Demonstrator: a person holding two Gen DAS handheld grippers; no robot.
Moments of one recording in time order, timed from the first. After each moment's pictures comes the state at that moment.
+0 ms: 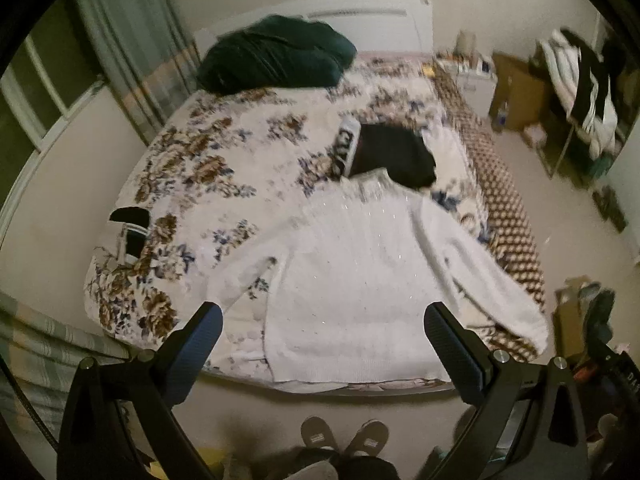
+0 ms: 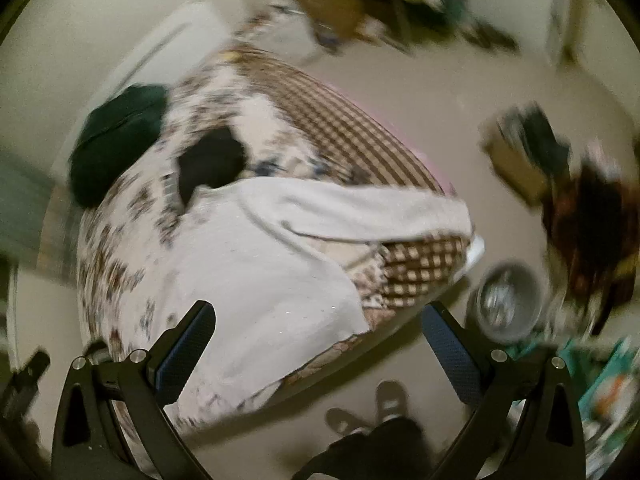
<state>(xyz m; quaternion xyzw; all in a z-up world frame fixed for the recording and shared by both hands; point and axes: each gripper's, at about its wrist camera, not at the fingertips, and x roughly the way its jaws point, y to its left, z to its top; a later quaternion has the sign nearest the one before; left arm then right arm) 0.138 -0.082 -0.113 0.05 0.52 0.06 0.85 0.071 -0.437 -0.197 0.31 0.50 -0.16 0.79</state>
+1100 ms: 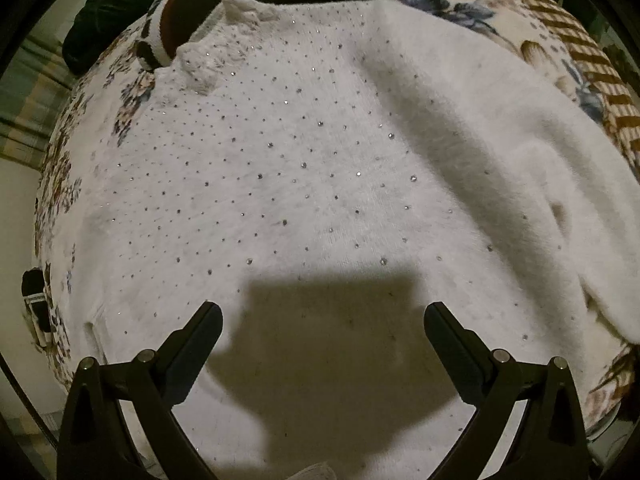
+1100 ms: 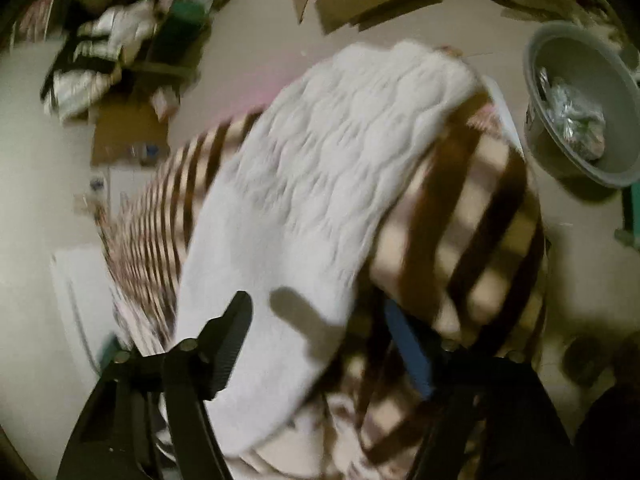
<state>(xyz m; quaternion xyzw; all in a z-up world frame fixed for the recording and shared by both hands) 0.336 -0.196 -0.500 0.18 0.64 -0.01 0.75 0.144 -0.626 -0.672 0.69 0.27 -0.34 0.58</state>
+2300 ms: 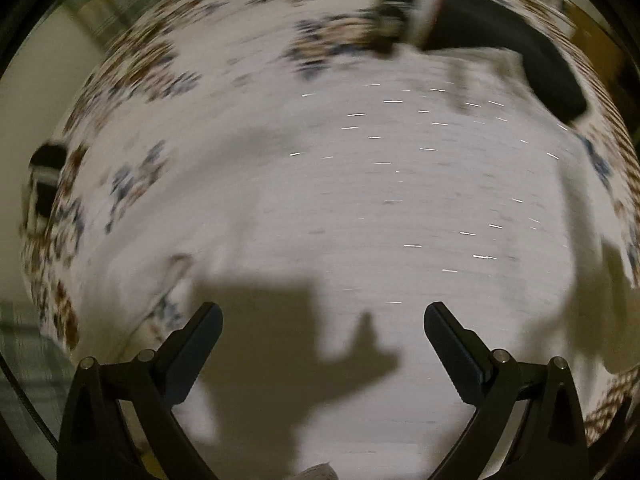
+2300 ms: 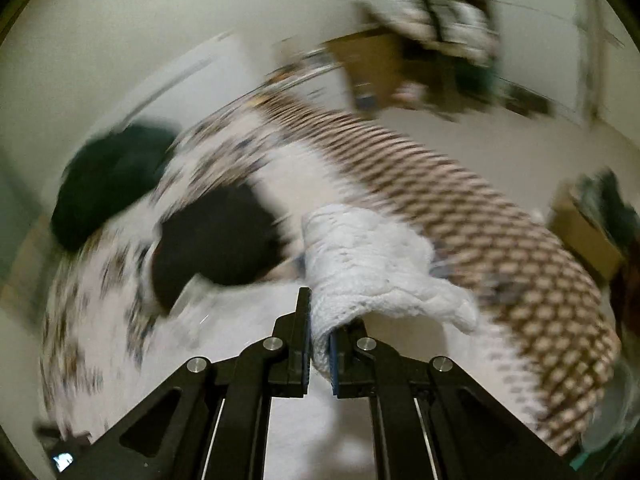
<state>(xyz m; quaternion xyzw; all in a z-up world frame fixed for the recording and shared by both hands) 0.336 0.013 -0.452 -0.01 0.62 0.11 0.78 0.425 -0.328 -0.407 0.23 0.36 -0.14 0.89</state>
